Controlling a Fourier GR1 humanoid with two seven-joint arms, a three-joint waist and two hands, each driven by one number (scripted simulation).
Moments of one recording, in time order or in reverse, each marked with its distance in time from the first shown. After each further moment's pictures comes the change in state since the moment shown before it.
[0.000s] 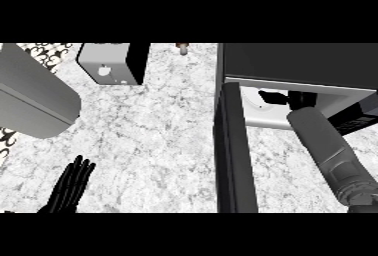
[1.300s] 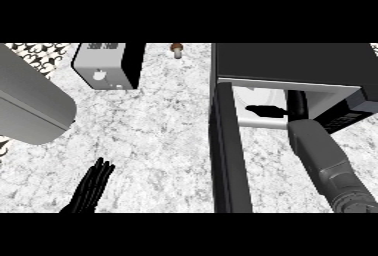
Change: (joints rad) left arm -0.018 -0.049 -0.083 0.009 -0.066 -0.008 -0.019; right arm 0.078 0.037 -0.167 -0.026 -0.177 0.418 -0.317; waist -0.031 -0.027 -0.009
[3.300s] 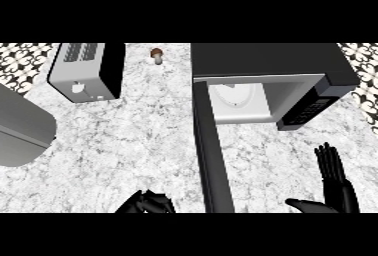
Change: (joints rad) left arm -0.215 -0.029 -0.247 0.158 -0.292 -0.030 0.203; right arm 0.816 0.020 0.058 -0.631 -0.269 0.659 -0.107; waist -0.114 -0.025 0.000
